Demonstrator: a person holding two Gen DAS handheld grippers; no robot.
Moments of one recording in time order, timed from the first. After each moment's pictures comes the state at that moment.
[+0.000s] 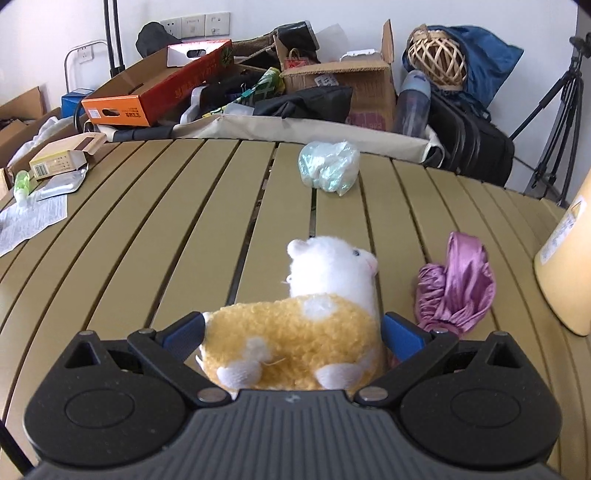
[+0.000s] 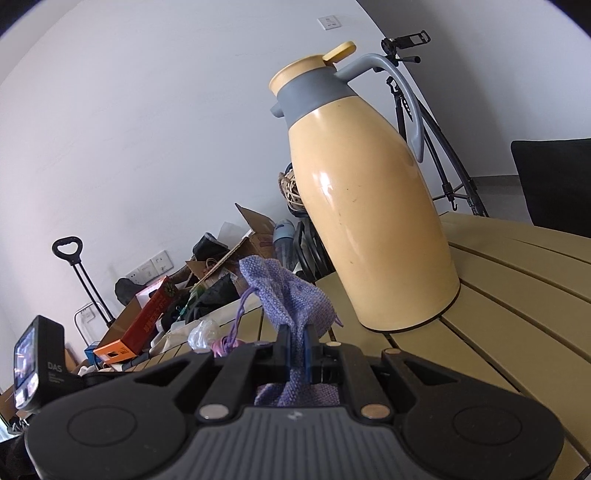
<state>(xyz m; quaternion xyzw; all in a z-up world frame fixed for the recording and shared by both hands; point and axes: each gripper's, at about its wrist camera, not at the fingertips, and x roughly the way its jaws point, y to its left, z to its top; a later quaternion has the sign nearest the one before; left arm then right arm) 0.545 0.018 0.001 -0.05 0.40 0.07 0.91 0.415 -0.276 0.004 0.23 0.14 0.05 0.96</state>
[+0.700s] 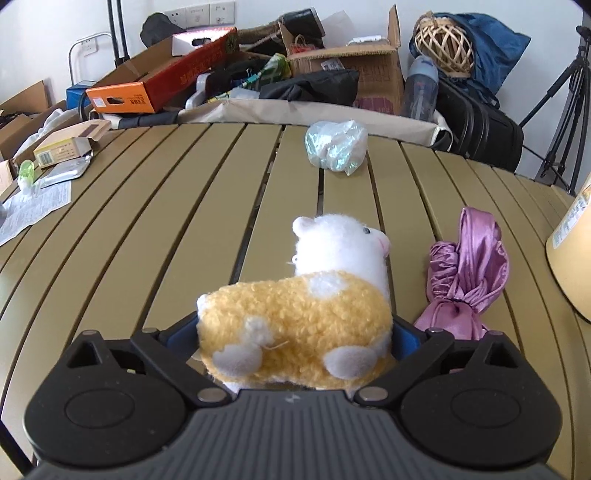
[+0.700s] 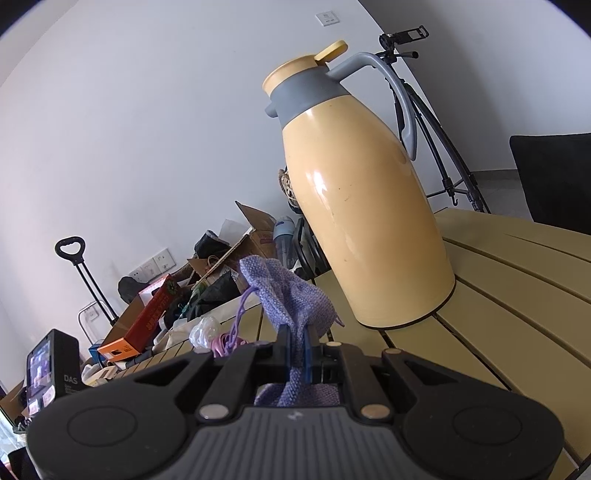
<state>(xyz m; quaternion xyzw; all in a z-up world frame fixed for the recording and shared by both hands) 0.538 0.015 -0.008 -0.05 0.40 0.08 0.91 0.412 -0.285 0.004 0.24 0.14 0.06 0.96</state>
